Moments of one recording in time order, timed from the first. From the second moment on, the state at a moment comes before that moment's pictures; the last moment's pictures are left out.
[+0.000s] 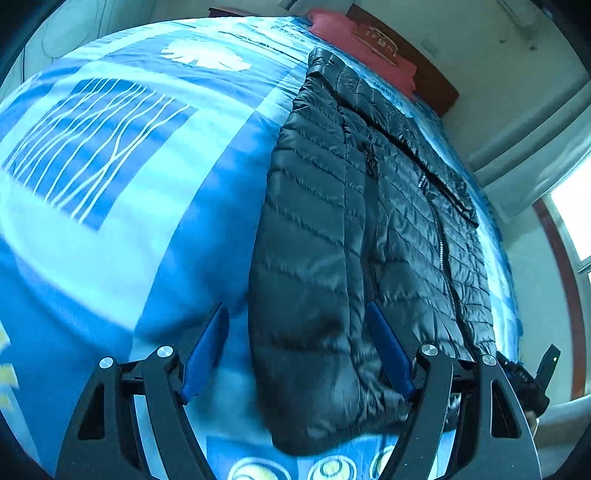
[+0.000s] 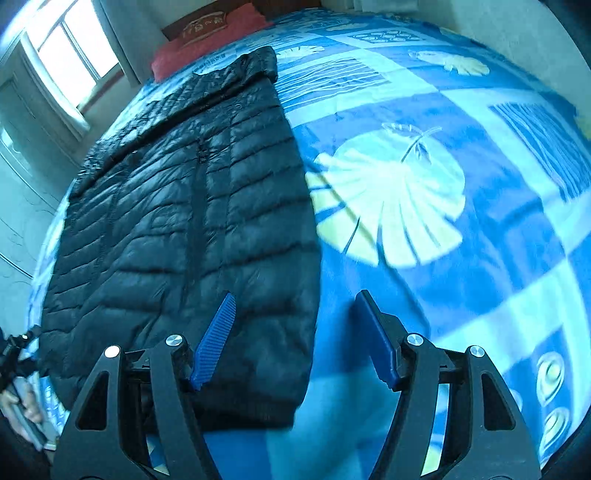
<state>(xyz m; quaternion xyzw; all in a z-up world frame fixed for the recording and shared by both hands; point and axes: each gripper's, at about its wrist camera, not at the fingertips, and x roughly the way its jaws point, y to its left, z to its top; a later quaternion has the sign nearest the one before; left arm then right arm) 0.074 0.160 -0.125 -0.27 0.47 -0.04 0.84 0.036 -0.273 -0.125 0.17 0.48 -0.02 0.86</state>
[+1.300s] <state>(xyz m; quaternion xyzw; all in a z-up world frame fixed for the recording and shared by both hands) 0.043 0.161 -0.109 -0.35 0.43 -0.10 0.83 0.003 -0.282 -0.107 0.32 0.42 0.10 0.84</state>
